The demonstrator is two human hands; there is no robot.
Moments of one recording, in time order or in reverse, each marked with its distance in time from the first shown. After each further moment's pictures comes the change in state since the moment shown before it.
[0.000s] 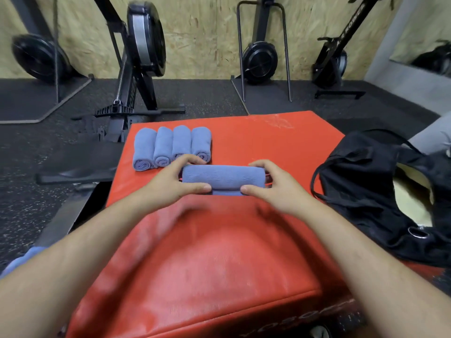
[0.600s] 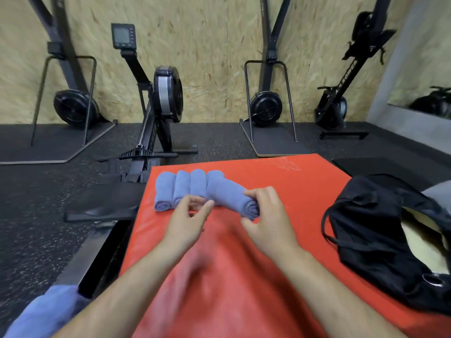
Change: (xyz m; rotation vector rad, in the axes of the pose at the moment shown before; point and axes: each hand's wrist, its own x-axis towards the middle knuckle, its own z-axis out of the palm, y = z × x) left_hand -0.016 0.034 0.007 -0.295 0.440 -0.188; right_hand 0.006 -0.061 0.036 -0.217 0.429 -0.363
